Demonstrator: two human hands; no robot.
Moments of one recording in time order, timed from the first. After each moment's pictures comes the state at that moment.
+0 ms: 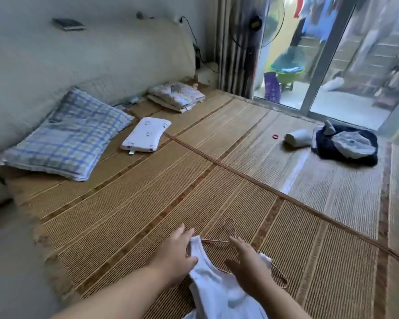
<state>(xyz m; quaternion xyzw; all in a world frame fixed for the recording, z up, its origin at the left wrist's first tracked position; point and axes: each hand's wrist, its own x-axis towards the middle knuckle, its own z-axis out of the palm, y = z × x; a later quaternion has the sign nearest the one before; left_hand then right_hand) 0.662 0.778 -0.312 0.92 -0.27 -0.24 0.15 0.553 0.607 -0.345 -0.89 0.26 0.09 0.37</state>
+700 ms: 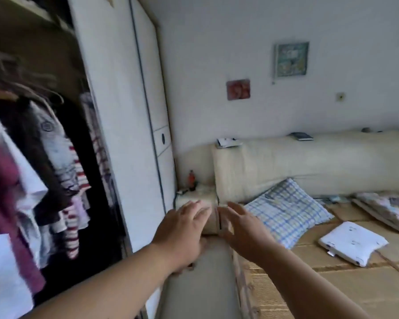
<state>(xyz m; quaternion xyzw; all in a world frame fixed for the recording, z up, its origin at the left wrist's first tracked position) 0.565 1.257 0.049 0.97 -0.05 0.21 -0.06 0.644 1.092 0.035 -0.91 -0.34 -0.09 0.24</state>
